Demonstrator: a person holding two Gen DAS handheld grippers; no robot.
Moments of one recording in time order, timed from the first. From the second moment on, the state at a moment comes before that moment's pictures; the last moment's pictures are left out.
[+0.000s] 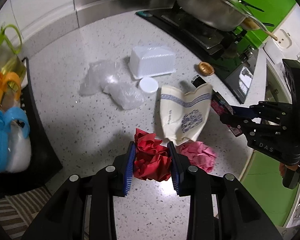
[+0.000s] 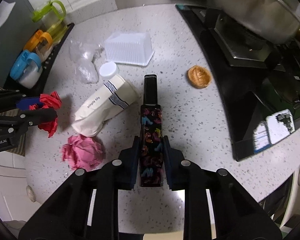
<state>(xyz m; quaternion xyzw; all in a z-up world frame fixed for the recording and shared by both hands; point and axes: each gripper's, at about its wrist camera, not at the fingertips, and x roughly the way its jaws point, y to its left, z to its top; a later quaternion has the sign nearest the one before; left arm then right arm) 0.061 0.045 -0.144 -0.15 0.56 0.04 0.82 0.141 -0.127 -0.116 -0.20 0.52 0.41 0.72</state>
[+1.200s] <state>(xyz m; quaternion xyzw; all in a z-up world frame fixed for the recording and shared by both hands) 0.029 -0.262 -0.051 0.05 0.47 -0.28 0.84 -0.036 -0.516 -0.030 0.02 0.48 0.09 0.87</state>
